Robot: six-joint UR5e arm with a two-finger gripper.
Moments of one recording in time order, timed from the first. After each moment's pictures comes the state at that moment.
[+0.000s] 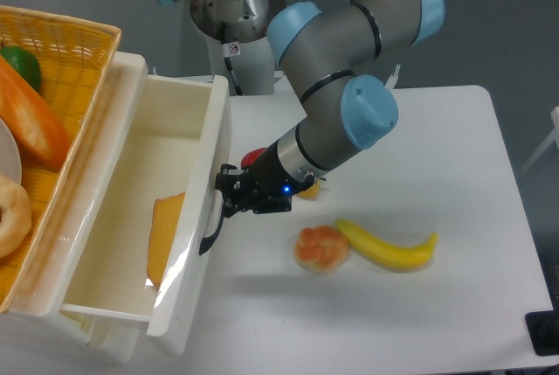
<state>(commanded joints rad) 2.49 -1.92 -1.47 -1.57 0.96 0.66</state>
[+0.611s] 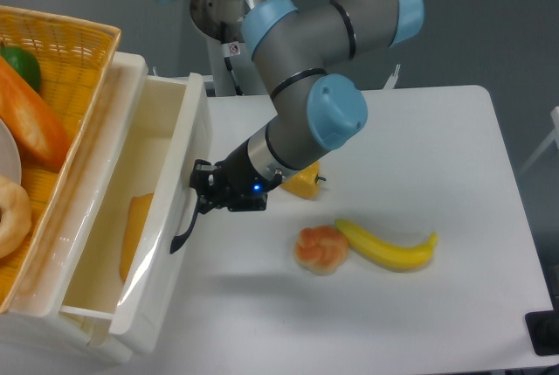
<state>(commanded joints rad) 2.41 -1.94 -1.47 -1.55 0.98 0.66</state>
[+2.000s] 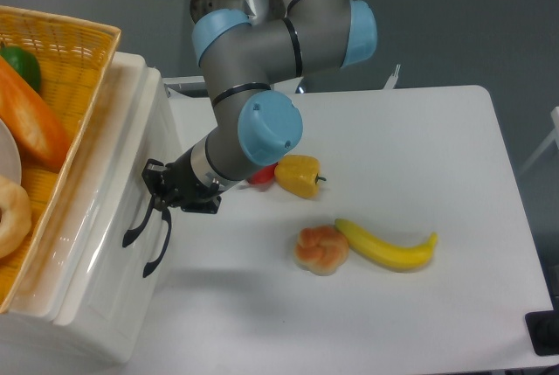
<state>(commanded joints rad) 2.32 -1.94 -1.48 -1.55 1.00 0.65</state>
